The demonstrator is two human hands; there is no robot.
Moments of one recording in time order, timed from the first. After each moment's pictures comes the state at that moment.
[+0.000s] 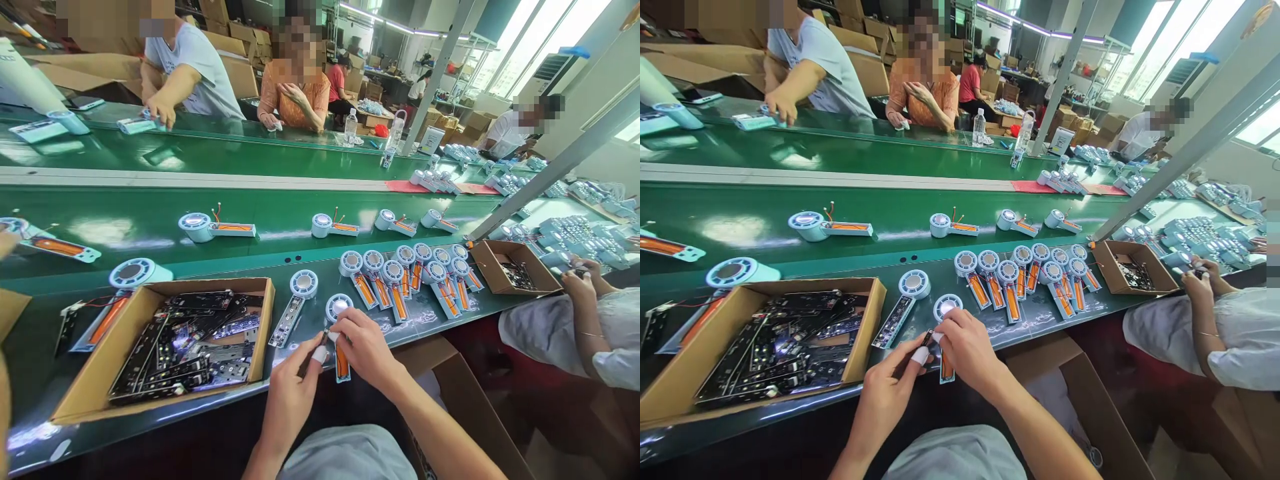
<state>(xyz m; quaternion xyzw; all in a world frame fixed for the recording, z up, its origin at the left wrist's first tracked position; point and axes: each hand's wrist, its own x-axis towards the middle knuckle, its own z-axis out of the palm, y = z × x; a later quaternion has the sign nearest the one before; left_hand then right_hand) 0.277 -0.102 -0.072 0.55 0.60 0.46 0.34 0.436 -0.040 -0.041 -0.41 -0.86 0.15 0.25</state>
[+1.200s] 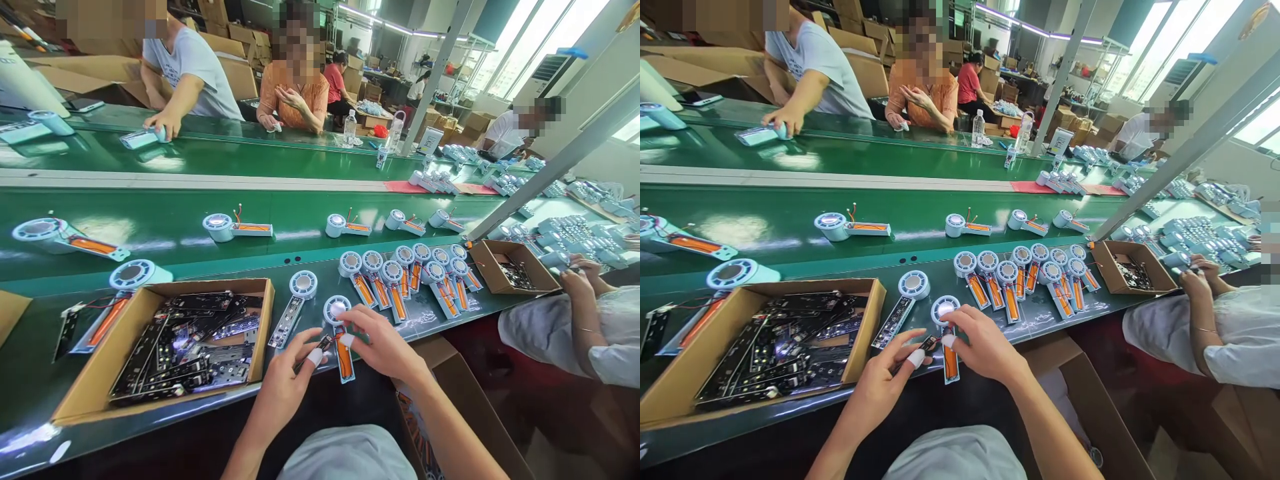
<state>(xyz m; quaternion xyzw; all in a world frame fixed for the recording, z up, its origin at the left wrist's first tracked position) 0.255 -0.091 -0.059 0.56 0.57 0.39 0.46 0.462 -0.036 -0.014 -0.39 -0.83 0.32 0.22</state>
